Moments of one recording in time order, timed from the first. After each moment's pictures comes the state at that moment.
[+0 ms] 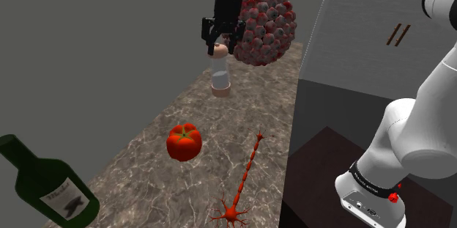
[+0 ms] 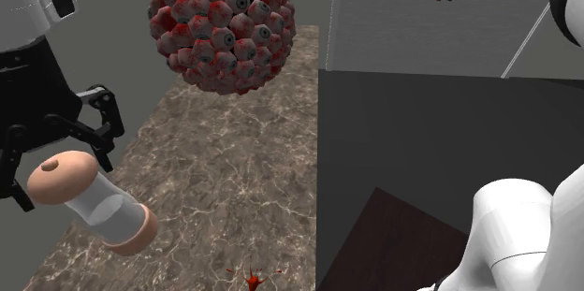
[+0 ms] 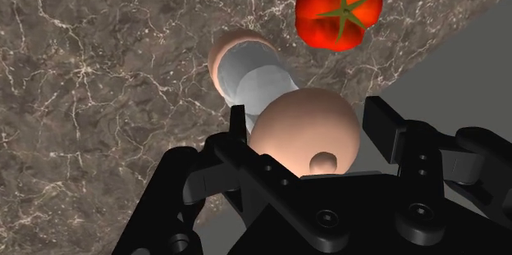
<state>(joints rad) 0.44 0.01 0.01 -1.65 0.14 1.71 0.50</state>
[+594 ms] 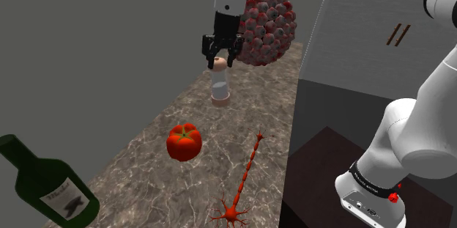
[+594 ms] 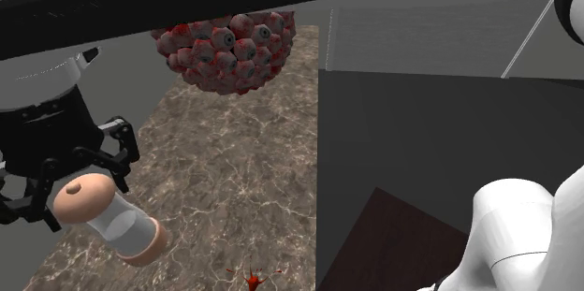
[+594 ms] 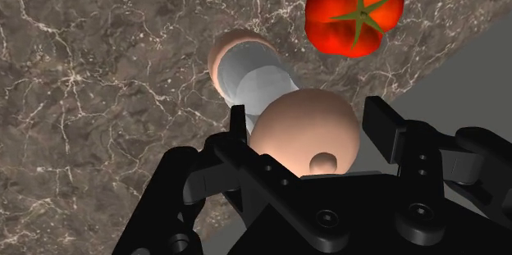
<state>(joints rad) 0.44 0.00 0.02 -1.78 0.15 1.84 0.48</state>
